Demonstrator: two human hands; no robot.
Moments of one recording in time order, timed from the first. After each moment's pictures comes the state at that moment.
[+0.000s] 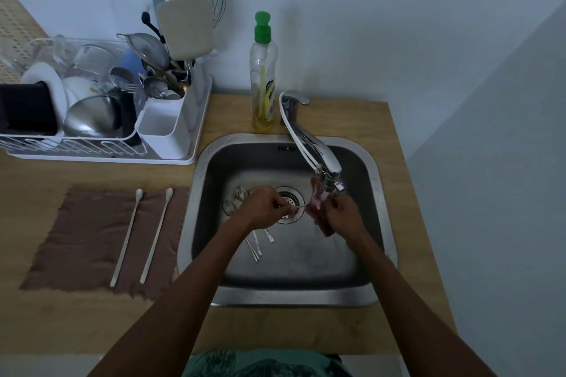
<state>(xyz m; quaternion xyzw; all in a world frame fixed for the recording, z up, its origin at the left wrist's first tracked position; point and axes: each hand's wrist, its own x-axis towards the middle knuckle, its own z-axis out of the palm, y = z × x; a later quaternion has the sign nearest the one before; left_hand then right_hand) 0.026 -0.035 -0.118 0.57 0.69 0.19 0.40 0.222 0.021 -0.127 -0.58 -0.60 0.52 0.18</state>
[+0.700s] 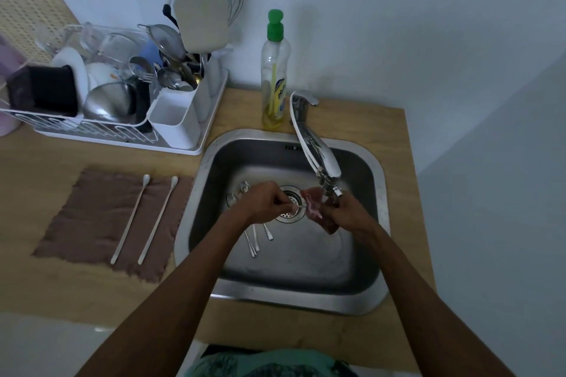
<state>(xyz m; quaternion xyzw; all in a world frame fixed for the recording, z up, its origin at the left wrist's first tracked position) 0.033 -0.030 -0.110 0.58 0.70 0.16 0.38 0.233 0.053 -0.114 -0.47 -0.67 0.57 0.06</state>
